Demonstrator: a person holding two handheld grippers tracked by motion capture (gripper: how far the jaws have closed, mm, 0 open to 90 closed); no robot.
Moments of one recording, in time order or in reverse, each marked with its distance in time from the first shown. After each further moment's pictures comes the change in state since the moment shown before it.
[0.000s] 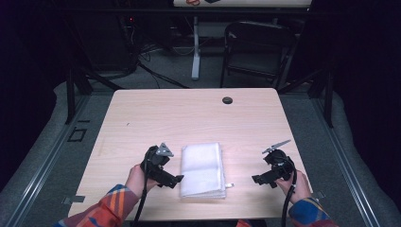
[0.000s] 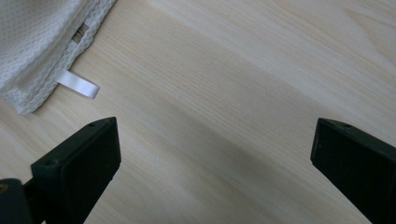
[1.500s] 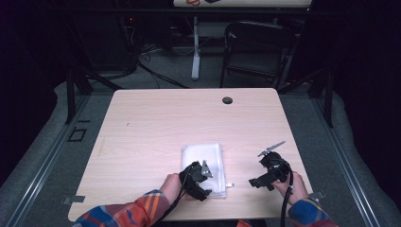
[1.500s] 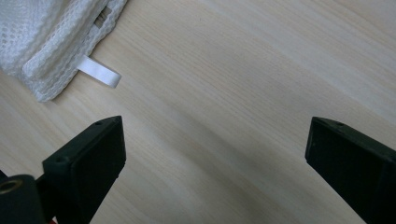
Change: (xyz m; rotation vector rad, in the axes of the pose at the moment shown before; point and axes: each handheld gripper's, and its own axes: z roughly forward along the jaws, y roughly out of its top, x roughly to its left) left arm -0.068 0.025 0.078 0.133 -0.055 0.262; right arm 0.009 0.000 0.010 0.035 0.048 -0.022
